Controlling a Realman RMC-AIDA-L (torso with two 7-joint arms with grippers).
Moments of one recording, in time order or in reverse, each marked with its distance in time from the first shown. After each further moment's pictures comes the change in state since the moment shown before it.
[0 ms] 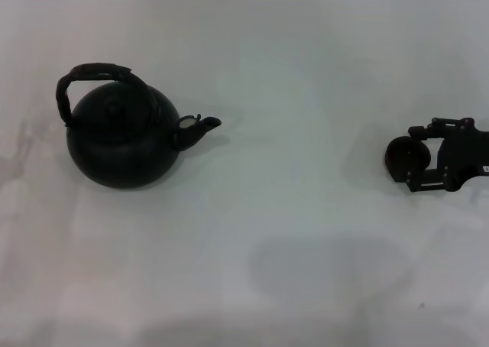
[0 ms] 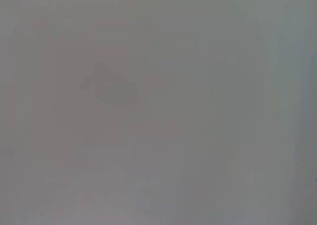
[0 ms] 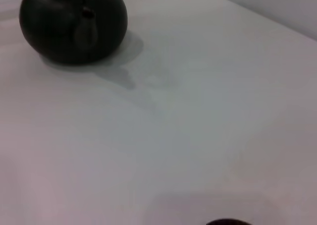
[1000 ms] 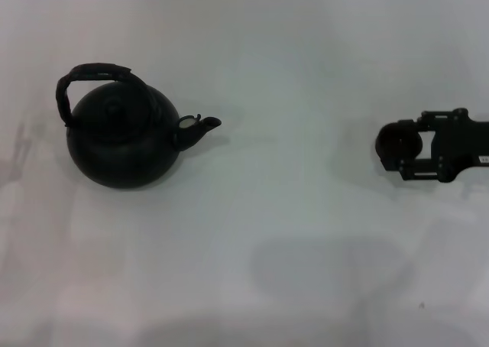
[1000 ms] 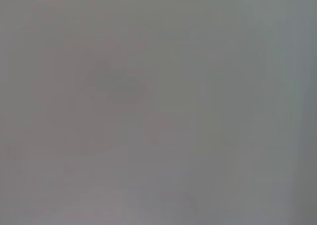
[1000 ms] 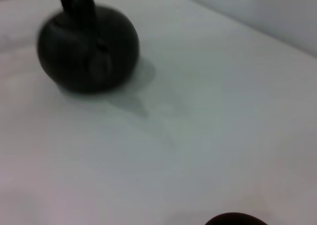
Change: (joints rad) left arm 0.005 0.001 -0.002 -0.003 0.000 -0.003 0.002; right arm 0.008 0.002 0.006 -0.035 0.028 0.071 0.042
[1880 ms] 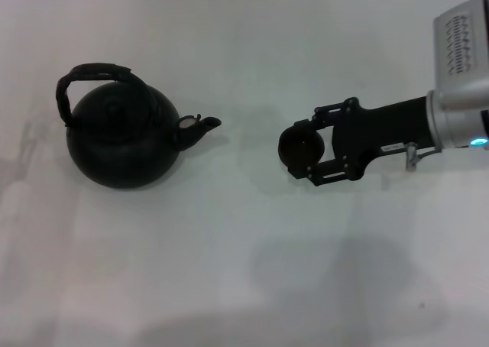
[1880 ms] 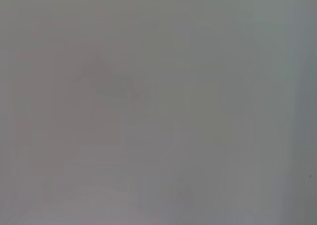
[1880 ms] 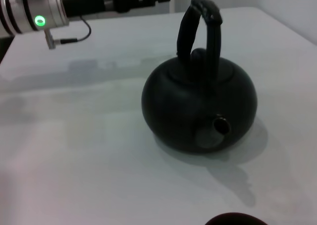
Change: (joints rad) left arm -0.005 -0.003 0.002 -0.003 0.012 0.002 -0.006; right arm 0.173 0.019 -0.356 0.023 0.161 -0.047 0.036
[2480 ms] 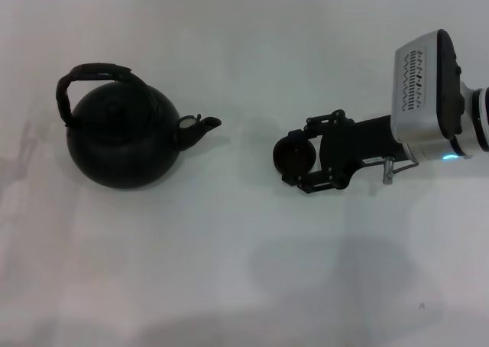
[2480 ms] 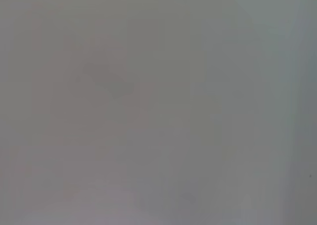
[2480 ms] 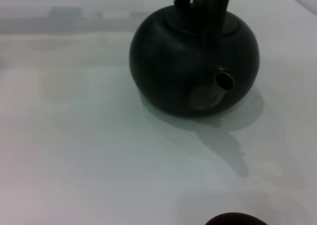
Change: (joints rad) left arm -0.002 0.001 0.000 0.000 0.000 -0.002 0.000; right arm -0.011 0.004 -0.202 0.028 0.076 -0.220 -0.041
